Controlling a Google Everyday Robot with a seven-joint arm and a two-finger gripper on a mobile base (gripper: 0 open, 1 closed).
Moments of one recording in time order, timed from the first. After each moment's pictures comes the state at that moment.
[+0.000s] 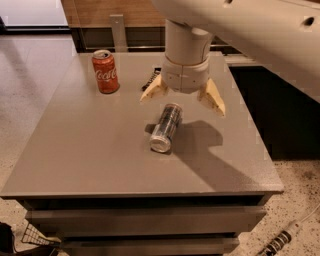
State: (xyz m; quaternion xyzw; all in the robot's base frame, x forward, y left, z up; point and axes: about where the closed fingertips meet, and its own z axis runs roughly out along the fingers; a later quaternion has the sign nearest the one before) arm 0.526 -0.059 0.878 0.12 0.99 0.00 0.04
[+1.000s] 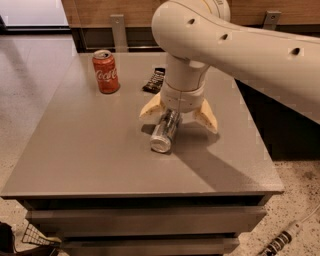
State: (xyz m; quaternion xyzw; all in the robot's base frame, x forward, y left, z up) arm 0.531 -0.056 0.824 0.11 0.99 0.02 0.04
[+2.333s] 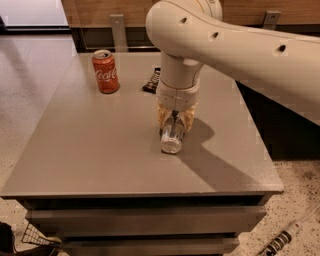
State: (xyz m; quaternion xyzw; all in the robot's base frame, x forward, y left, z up) arm 0.539 -0.046 0.821 0.09 1.00 0.01 0.04
